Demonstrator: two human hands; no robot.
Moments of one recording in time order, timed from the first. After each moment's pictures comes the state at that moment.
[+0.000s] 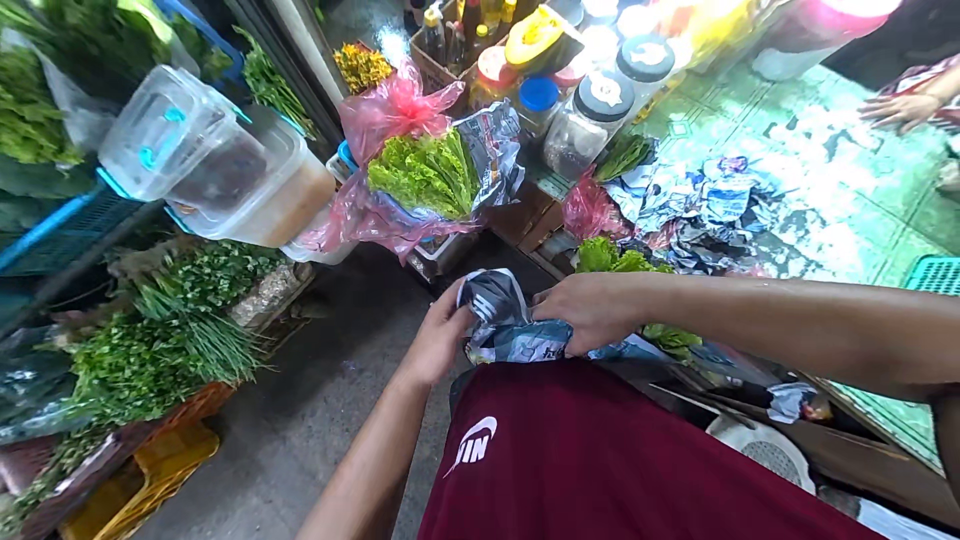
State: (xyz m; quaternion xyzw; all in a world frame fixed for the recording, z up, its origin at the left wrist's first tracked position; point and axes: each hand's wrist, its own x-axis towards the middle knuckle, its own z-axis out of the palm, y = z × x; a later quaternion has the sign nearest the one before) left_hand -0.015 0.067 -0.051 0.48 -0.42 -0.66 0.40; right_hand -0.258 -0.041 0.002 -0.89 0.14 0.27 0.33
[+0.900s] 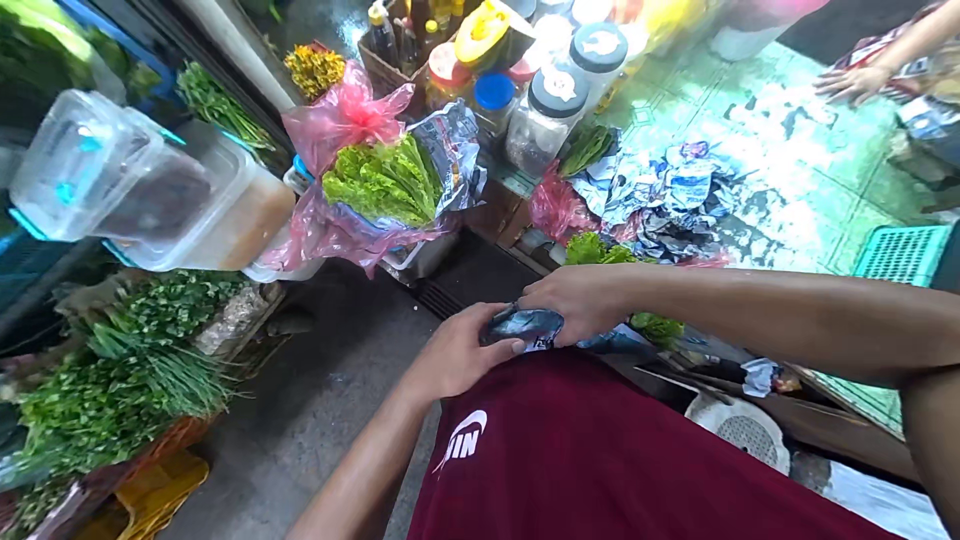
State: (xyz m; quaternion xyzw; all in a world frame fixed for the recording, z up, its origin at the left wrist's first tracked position) left_hand -0.082 0.029 -0.045 0.48 -0.67 -0.54 0.16; right_hand -0.324 -0.067 -0.014 -0.88 0.18 0.22 0.38
